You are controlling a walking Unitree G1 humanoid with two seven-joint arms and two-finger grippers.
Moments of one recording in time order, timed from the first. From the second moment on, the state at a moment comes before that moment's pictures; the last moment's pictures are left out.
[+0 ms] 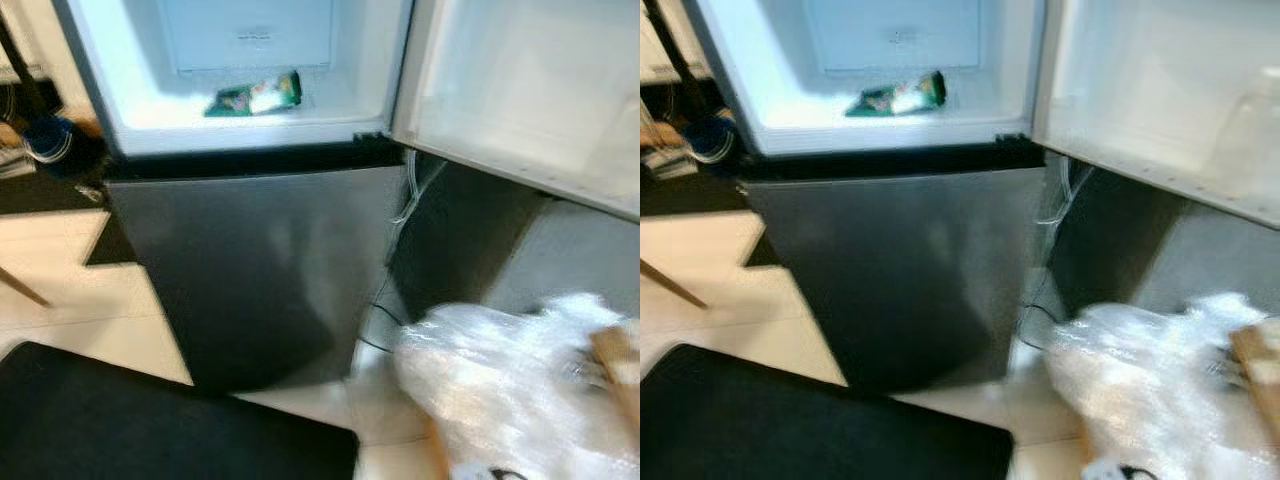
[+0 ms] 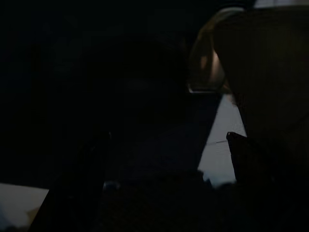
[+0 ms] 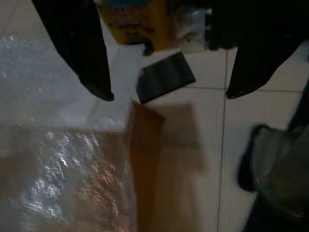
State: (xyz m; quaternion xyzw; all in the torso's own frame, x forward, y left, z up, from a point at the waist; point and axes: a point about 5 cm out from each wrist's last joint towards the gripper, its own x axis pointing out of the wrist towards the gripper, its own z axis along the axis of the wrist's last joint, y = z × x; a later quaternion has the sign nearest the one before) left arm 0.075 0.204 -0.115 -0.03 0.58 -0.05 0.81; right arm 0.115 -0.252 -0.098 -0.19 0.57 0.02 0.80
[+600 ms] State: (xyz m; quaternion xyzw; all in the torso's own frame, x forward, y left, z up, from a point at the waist) left arm 0.076 0.206 -0.114 -0.04 0.58 -0.05 0.82; right arm 0.236 -0.325 0.003 0.01 0.26 -0.15 0.95
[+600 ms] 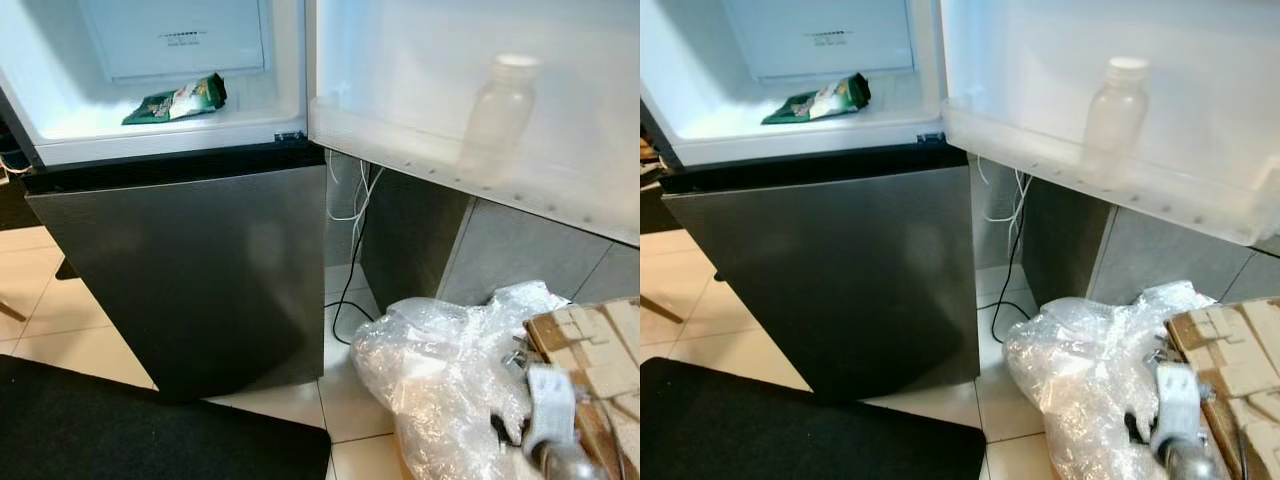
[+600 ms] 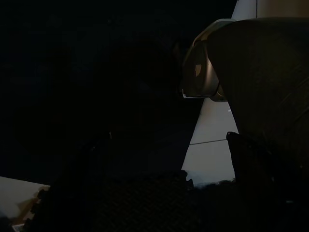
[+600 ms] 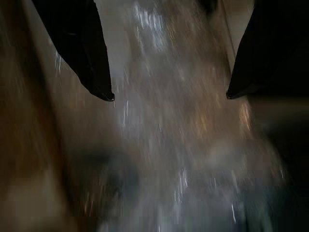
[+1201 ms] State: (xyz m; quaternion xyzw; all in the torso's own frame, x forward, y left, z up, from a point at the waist) left arm 0.079 0.204 -0.113 -0.04 0.57 -0.06 0.82; right arm 0.214 -0.440 0.096 0.24 -0.03 -0.44 0.87
